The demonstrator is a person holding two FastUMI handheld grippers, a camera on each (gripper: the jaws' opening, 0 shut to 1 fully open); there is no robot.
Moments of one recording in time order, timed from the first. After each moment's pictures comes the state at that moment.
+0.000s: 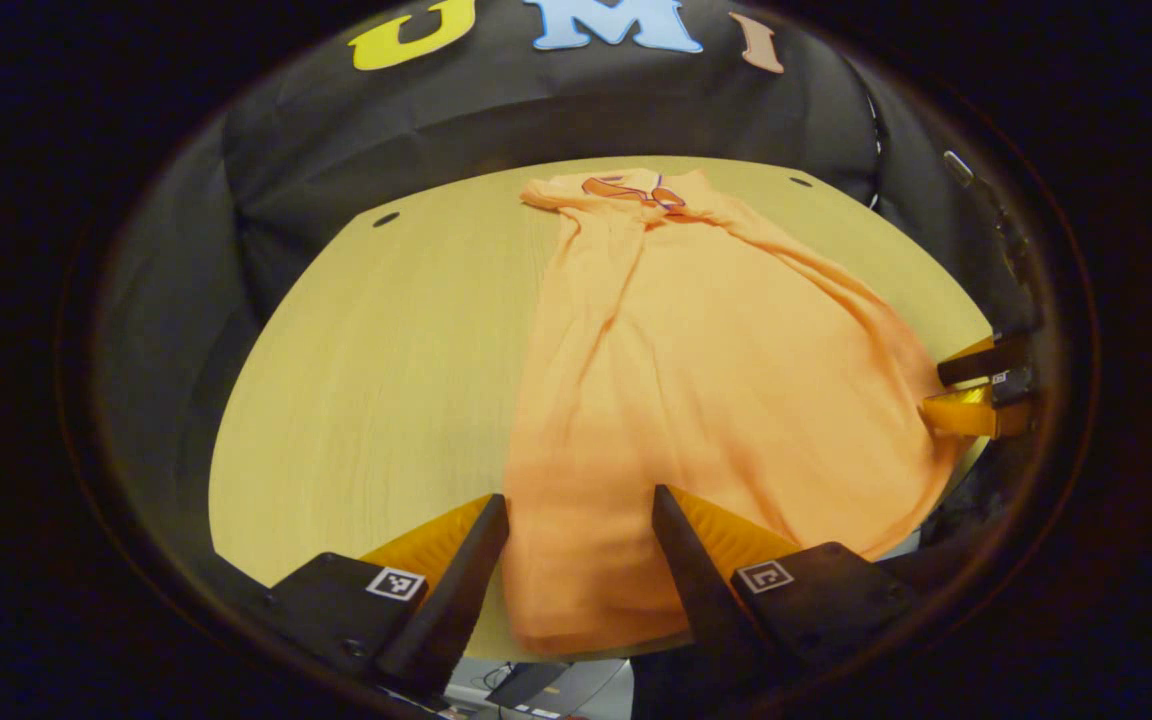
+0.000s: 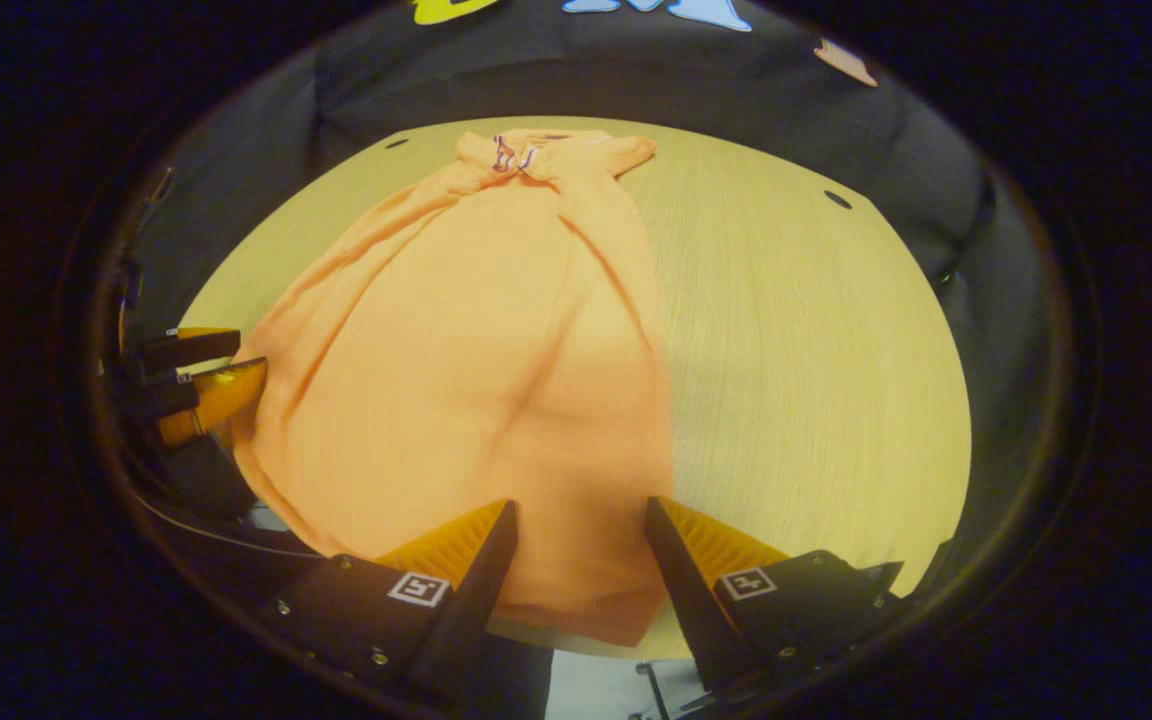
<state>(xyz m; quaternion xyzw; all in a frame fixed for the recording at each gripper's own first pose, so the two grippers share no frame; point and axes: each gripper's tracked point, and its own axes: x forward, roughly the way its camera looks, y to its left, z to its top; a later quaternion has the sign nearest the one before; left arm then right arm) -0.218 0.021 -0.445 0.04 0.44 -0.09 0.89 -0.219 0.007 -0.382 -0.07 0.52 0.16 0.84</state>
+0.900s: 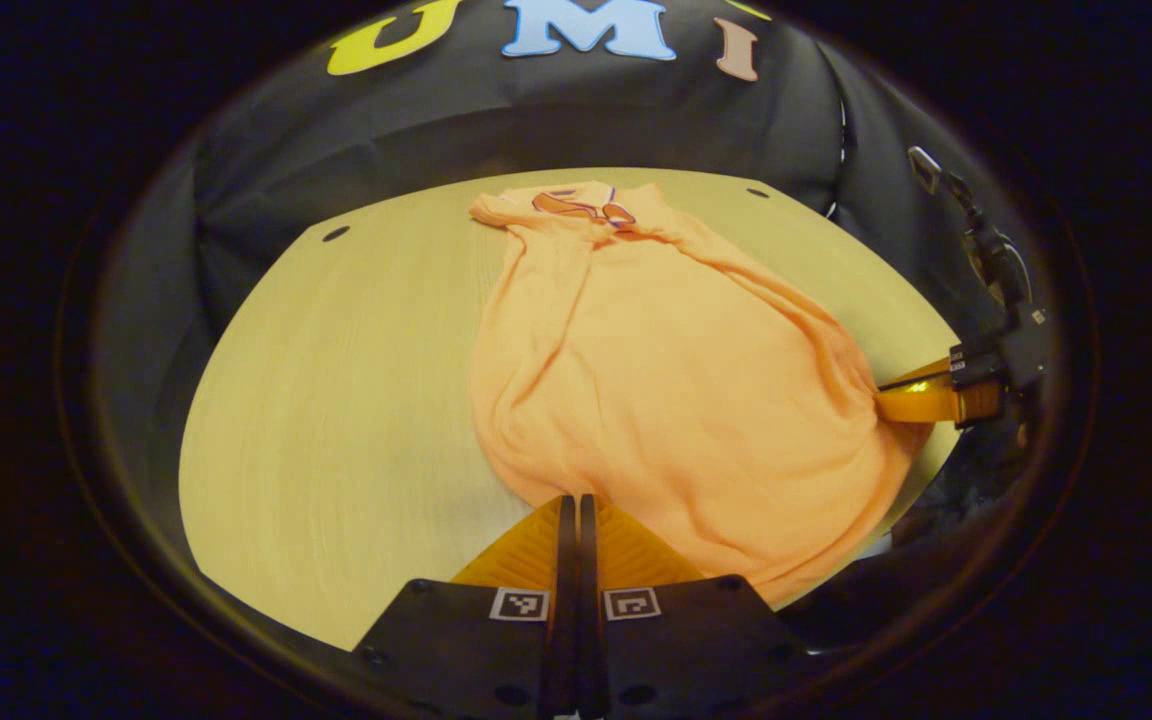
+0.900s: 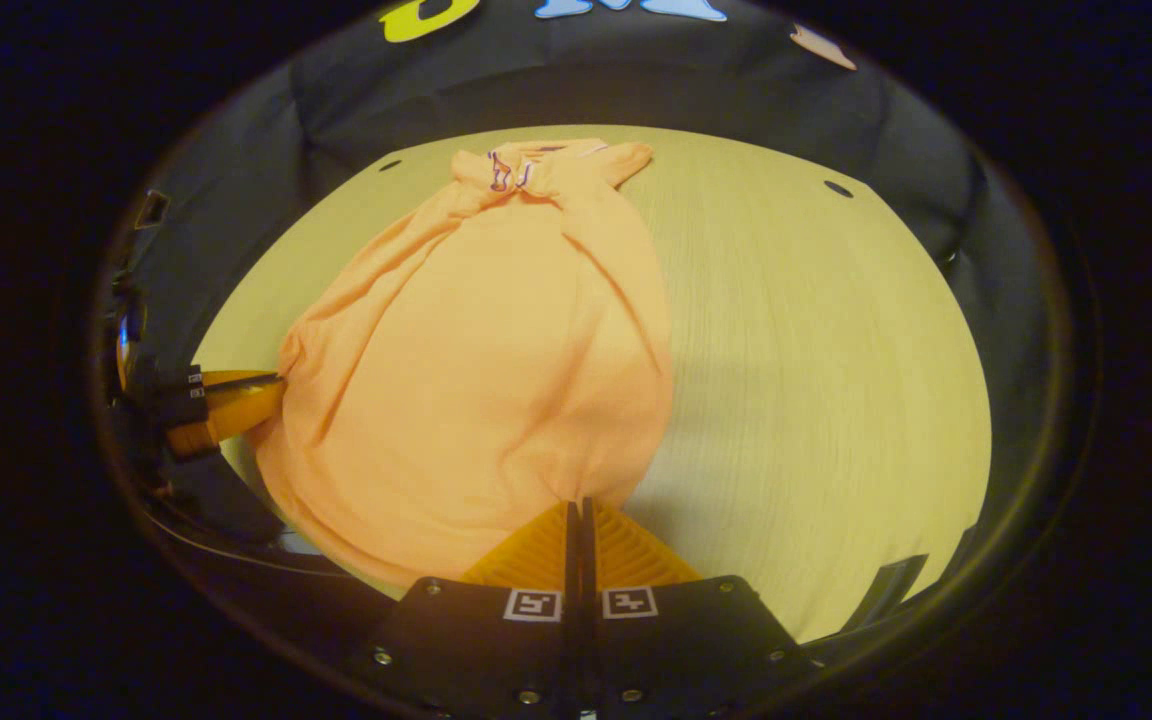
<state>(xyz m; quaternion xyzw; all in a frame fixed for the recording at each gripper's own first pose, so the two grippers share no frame) -0.194 -0.010 -0.422 0.03 0.42 -0.15 0.89 -0.200 0.031 -0.368 -0.01 0.51 0.16 0.85</state>
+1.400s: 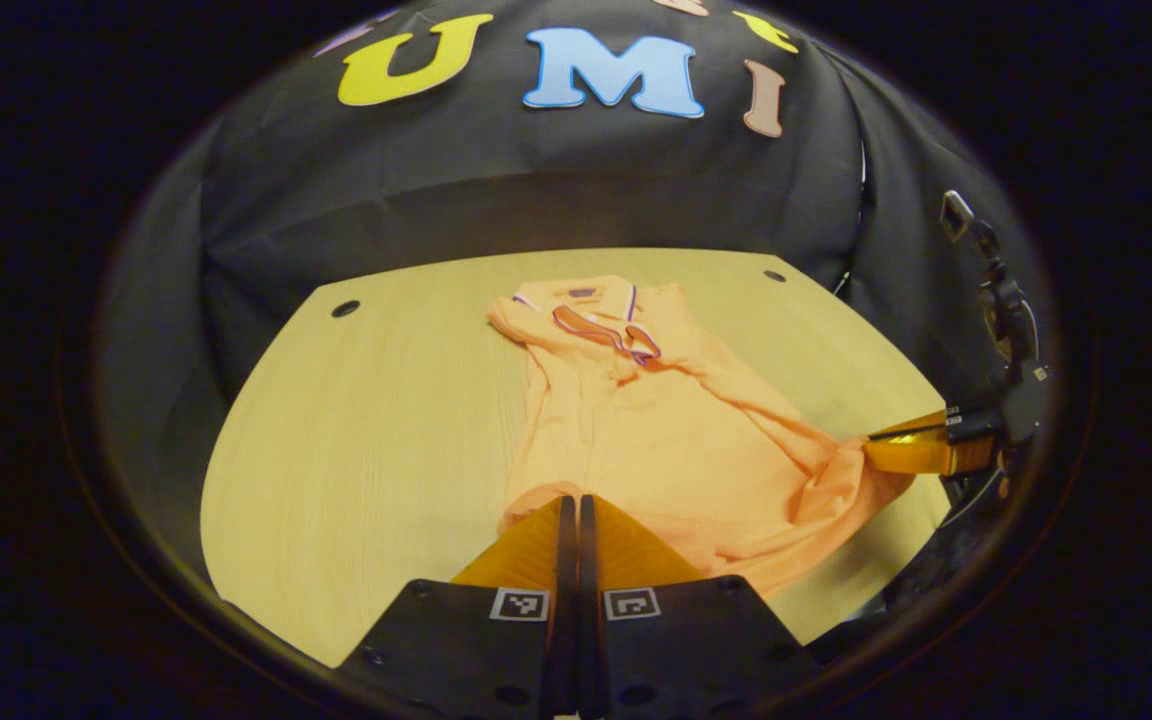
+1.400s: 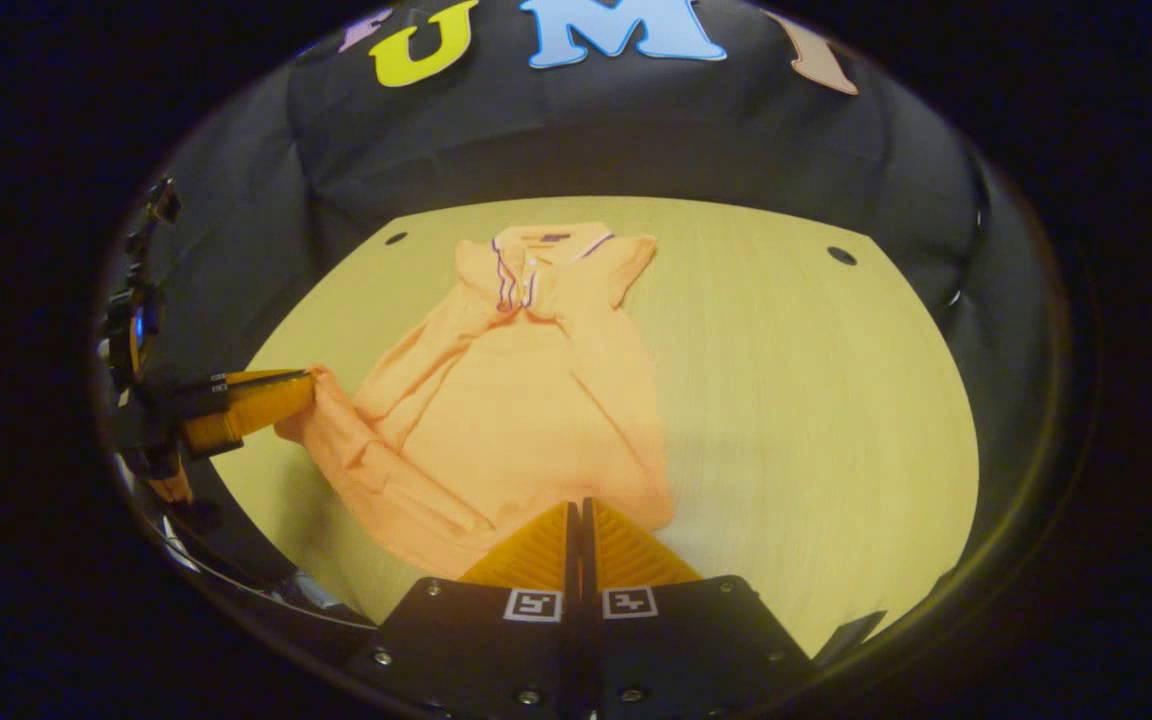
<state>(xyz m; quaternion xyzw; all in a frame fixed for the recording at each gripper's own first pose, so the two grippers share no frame) -0.078 -0.016 -0.337 0.01 0.34 -0.15 0.93 -0.111 0.046 -0.298 0.02 0.43 0.17 0.89</state>
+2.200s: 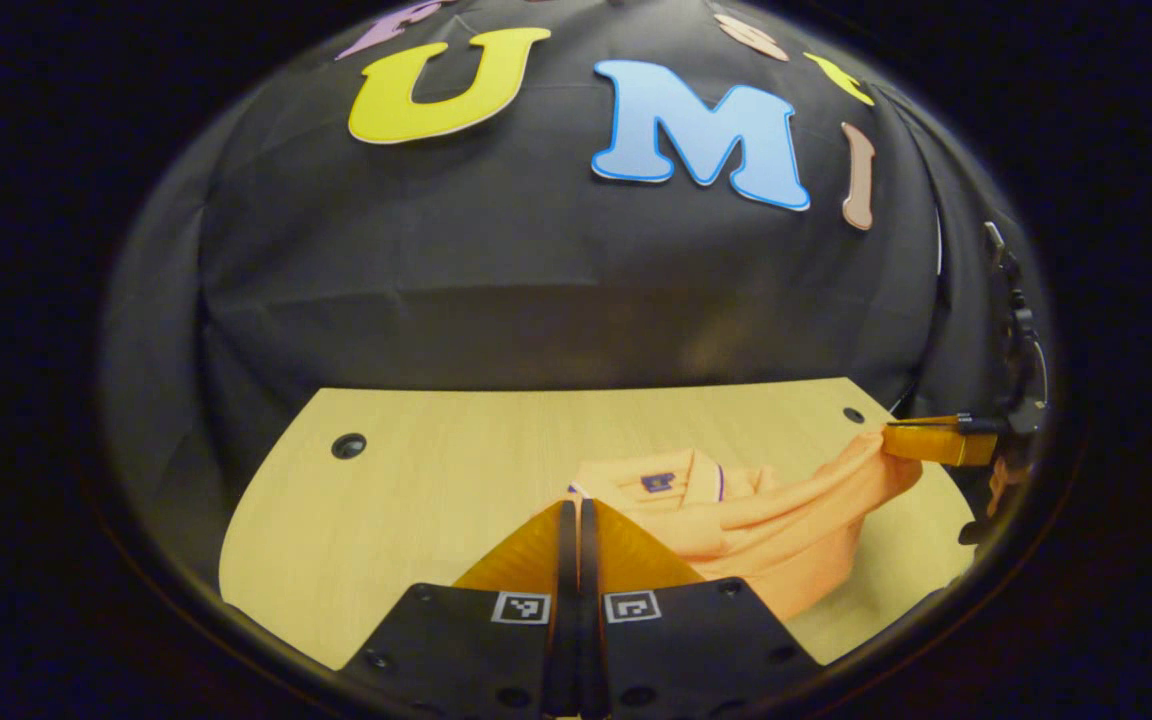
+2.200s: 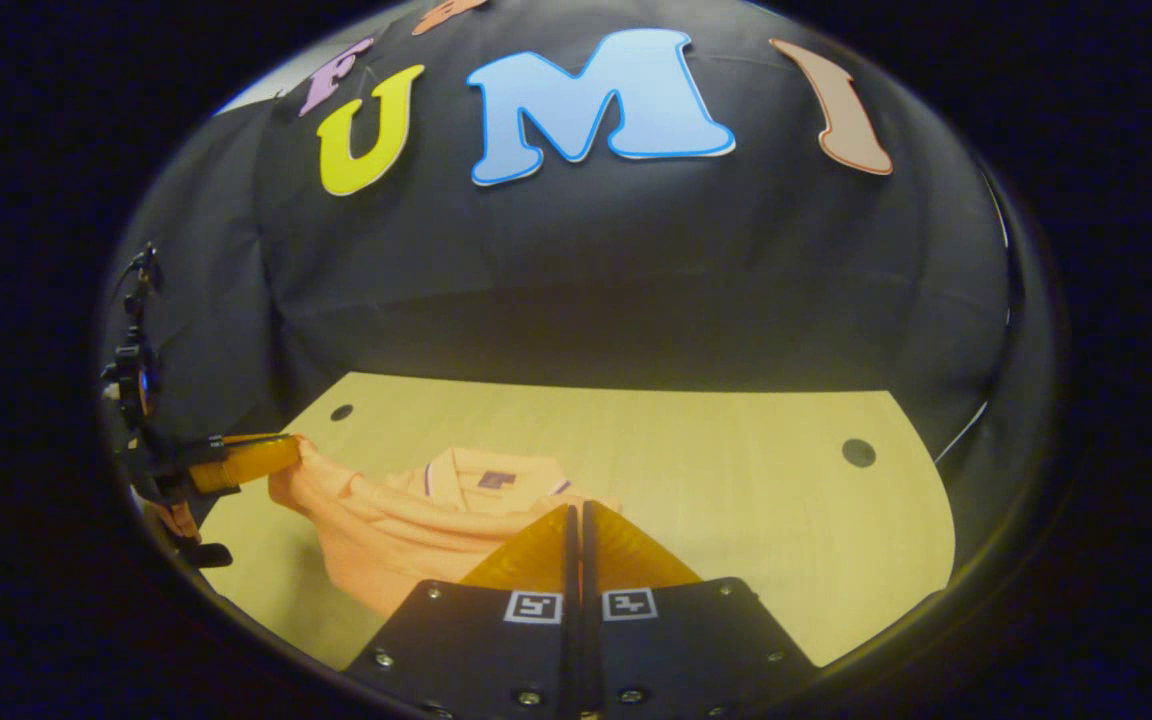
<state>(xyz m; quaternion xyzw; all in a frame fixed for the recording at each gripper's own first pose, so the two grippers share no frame) 0.192 0.000 -0.266 -0.03 0.24 -0.11 0.96 0.166 0.041 -0.214 0.05 0.26 0.15 0.95</state>
